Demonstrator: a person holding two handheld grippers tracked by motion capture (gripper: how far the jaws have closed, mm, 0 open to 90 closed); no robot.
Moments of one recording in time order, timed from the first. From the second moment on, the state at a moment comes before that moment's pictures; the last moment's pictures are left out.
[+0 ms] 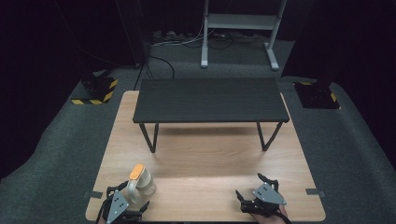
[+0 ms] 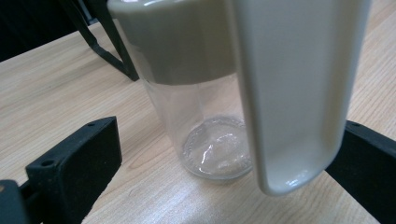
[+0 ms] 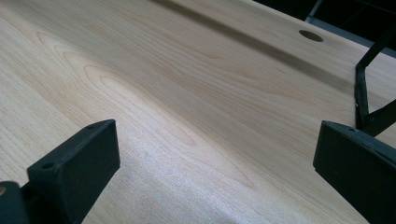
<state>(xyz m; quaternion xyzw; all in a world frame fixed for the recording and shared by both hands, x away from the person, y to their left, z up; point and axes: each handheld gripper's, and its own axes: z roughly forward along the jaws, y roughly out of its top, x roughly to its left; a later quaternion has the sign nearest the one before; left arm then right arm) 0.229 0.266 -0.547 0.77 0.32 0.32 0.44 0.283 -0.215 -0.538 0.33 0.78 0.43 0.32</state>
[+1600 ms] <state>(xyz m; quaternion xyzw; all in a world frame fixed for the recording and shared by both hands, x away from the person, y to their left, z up) 0.215 0.261 -0.481 0.70 0.36 0.35 0.51 0.285 -0.215 -0.537 0.34 0.78 0.42 0.31</state>
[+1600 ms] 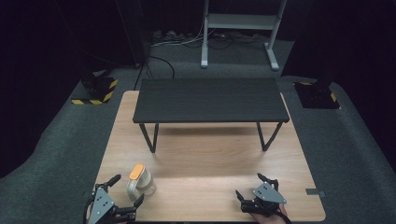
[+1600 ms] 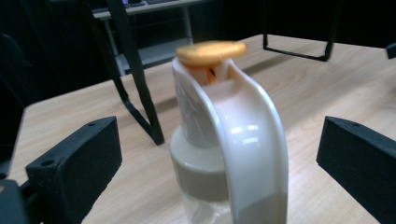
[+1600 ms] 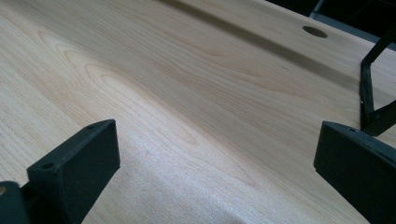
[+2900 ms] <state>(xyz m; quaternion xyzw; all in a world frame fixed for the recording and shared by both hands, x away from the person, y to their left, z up) 0.240 0.241 -0.480 0.69 0.40 0.36 0.49 0.286 -0.218 -0.537 0.34 0.78 0.43 0.30</state>
